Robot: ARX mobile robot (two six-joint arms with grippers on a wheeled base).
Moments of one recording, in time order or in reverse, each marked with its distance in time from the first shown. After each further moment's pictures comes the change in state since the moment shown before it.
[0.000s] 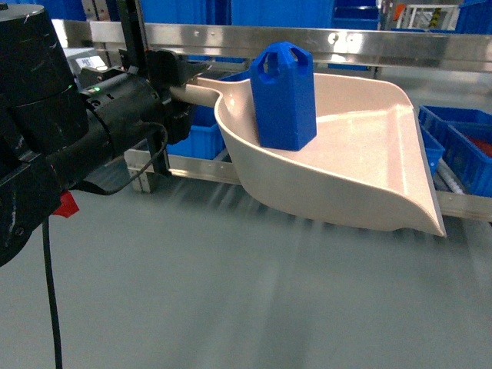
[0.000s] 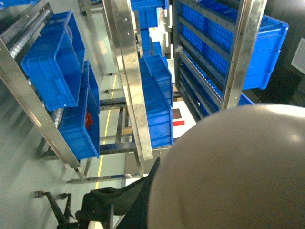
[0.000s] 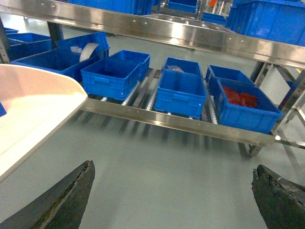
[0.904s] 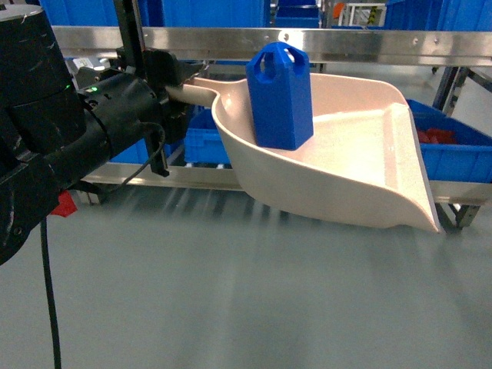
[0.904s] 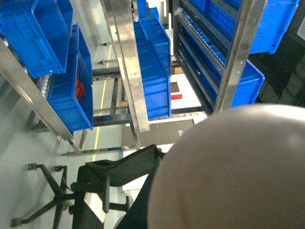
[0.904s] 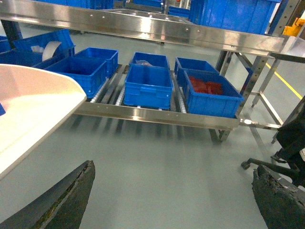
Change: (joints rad) left arm 0.002 0.000 0.000 0.000 -0.003 0.000; right arm -0.001 -0.004 0.000 0.000 0.001 0.000
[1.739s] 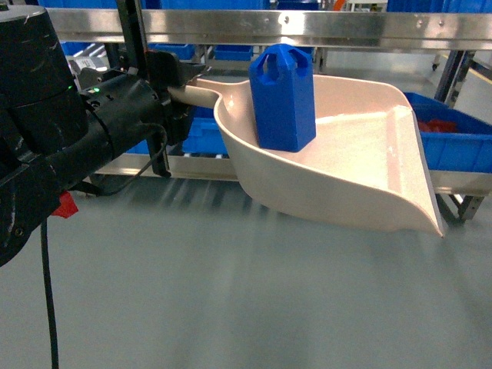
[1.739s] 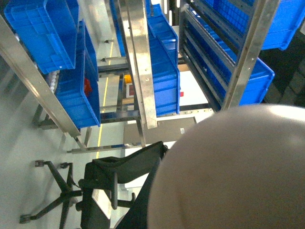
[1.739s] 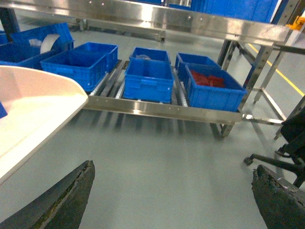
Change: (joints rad) left arm -0.002 0.000 0.000 -0.001 0.002 0.000; right arm 0.000 0.000 0.000 0.001 0.000 0.000
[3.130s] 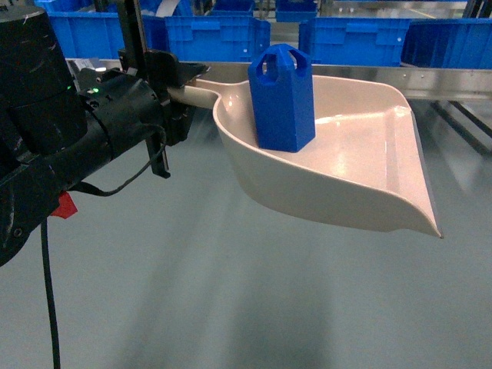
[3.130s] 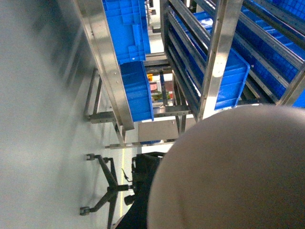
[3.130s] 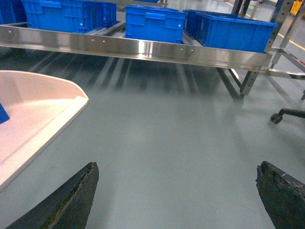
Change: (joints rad) left arm 0.000 0.000 -0.002 -0.001 0.000 0.001; right arm 0.000 0.000 -0.002 -0.002 0.000 0.000
